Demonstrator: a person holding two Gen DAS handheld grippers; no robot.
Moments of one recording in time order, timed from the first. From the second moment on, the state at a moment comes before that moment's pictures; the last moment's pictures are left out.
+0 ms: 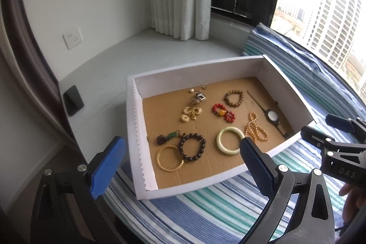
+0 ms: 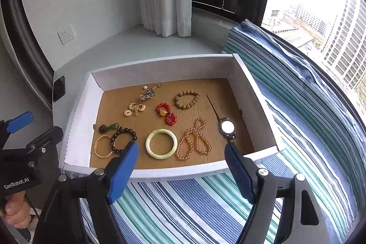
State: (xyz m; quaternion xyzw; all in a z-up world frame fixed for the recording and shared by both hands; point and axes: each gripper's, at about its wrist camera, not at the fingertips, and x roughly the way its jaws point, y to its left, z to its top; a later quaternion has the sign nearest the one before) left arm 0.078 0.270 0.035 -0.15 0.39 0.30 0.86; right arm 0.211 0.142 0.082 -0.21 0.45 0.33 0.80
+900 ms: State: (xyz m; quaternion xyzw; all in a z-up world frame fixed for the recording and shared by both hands) left arm 0.058 0.256 0.062 -0.16 0.40 0.33 0.84; right arm 0.184 0.146 0.112 -0.22 0.44 0.33 0.81
